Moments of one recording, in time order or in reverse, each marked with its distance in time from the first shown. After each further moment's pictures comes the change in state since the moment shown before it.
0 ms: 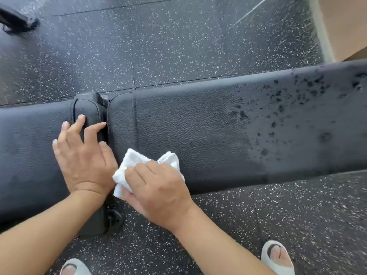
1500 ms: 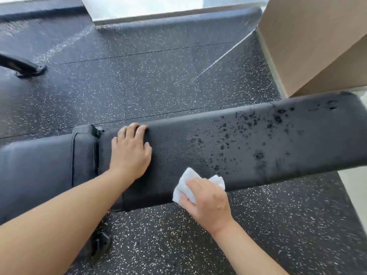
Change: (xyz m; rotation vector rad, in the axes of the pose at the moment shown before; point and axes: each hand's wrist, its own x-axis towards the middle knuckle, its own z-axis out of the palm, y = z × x) left_hand 0.037 0.132 -0.019 -0.033 -0.334 0.251; right_hand -0.079 0.108 -0.110 -0.161 0.008 0.228
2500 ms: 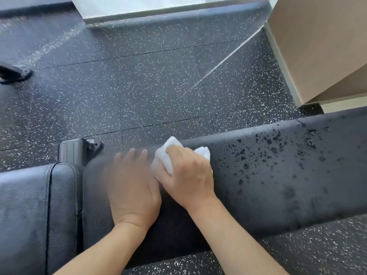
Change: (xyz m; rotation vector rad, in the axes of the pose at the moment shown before) left_hand 0.004 0.017 0.046 -0.003 0.255 -0.119; right_hand 0.169 -0.007 0.055 0.075 0.042 0.144
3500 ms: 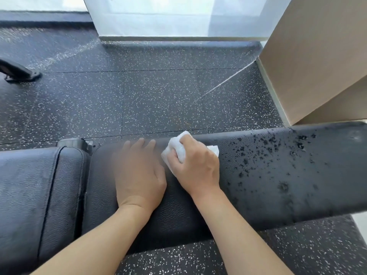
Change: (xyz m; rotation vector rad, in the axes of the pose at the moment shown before) left_hand -0.001 -0.001 0.000 -0.066 0.048 0.005; right_hand -0.012 -0.001 0.000 -0.104 0.015 0.046
